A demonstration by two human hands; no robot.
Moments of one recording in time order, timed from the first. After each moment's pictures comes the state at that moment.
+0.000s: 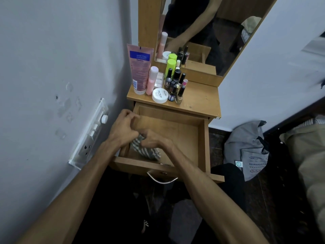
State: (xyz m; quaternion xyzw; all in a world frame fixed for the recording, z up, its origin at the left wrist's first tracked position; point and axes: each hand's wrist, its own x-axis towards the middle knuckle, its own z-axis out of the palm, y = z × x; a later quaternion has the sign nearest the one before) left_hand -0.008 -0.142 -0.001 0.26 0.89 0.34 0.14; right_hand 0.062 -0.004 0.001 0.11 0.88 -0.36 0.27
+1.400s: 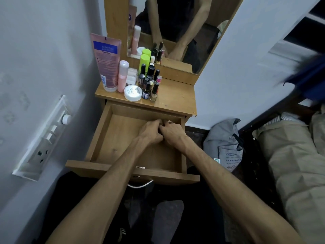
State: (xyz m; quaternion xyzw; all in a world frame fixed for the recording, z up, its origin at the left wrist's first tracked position) left_hand 0.056 0.026 -0.017 0.33 0.86 0.31 0.24; right_hand 0.124 0.131 0.005 0.08 0.98 0.06 0.17
